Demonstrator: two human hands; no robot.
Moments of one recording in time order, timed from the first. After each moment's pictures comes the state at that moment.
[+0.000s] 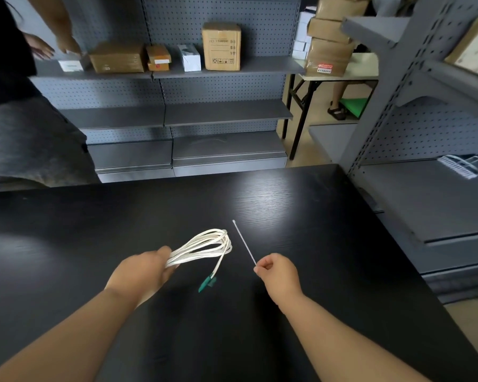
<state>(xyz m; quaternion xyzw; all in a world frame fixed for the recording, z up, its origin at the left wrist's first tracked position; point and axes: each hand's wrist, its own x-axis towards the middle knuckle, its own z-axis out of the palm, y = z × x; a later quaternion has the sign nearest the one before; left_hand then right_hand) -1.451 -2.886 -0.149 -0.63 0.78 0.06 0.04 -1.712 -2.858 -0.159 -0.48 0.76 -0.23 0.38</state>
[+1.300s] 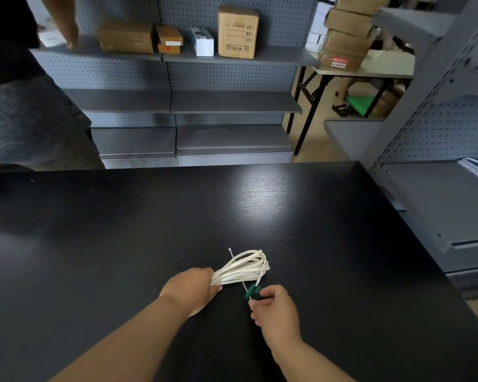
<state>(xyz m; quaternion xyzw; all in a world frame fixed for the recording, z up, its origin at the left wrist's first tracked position) -1.469 -2.879 -0.194 -0.60 0.76 0.25 0.11 -1.628 -2.808 -0.188 -0.31 0.78 -0.29 0.46</state>
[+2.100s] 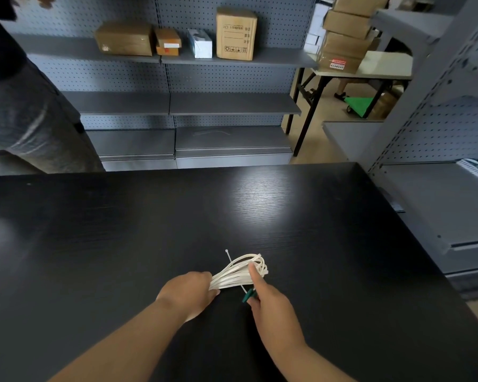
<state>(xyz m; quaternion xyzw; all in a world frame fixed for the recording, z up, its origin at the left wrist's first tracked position) -1.468 -2.881 -0.199 -0.59 0.77 0.23 0.12 -1.636 -2.811 -0.176 -0.63 0.70 -0.16 0.31</state>
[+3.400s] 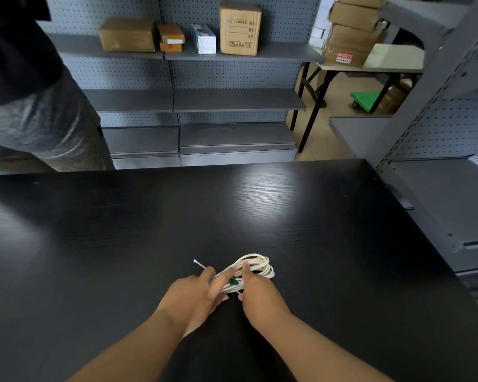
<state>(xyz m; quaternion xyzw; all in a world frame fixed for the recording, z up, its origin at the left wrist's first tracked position) -1.453 -2.862 -0.212 -0.47 0.88 0.11 0.01 -1.611 -2.852 -0.171 -0.65 0.68 0.05 0.32</state>
